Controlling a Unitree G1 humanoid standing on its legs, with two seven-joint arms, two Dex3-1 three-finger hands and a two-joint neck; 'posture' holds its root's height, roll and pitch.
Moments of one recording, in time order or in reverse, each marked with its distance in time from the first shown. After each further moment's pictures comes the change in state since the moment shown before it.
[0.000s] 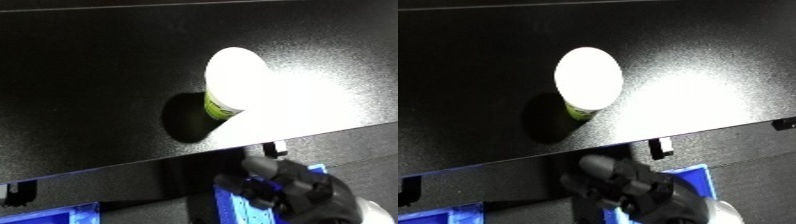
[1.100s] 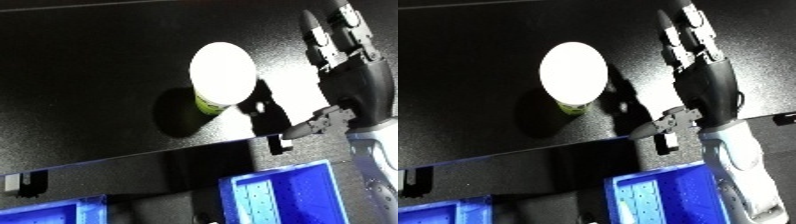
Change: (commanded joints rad) left arm -0.004 -0.065 -0.058 -0.036 0.007 0.026 0.047; right arm -0.323 -0.085 0.081 0.253 -0.567 -0.038 -0.824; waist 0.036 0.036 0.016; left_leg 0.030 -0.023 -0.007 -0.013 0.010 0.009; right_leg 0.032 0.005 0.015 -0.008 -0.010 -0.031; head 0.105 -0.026
